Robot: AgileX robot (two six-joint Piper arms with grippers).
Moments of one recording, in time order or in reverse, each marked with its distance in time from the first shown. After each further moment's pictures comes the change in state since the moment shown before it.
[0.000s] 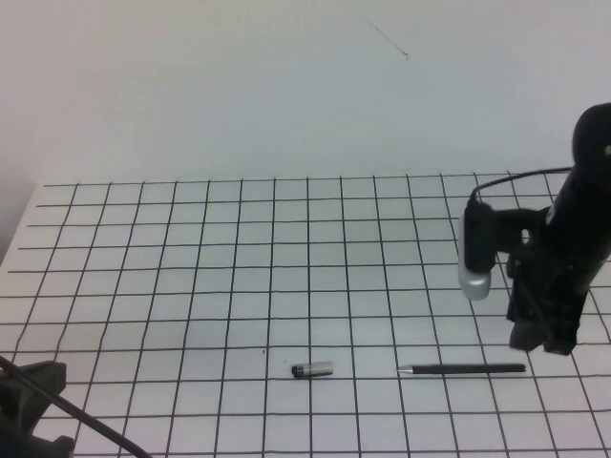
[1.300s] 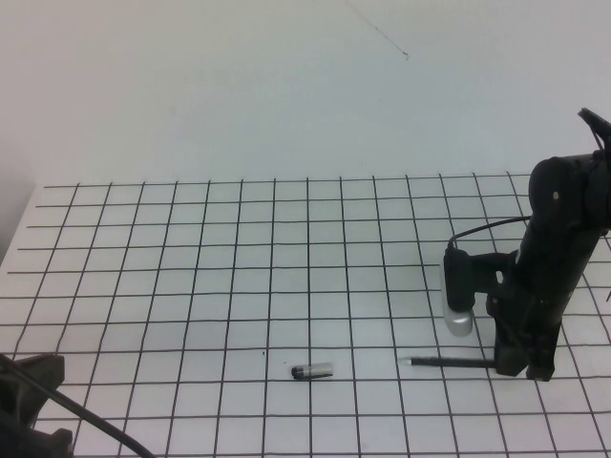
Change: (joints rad) right arm 0.000 0.187 0.002 -0.008 -0.056 -0.060; left arm 0.000 0.000 0.000 -0.016 -0.022 0.000
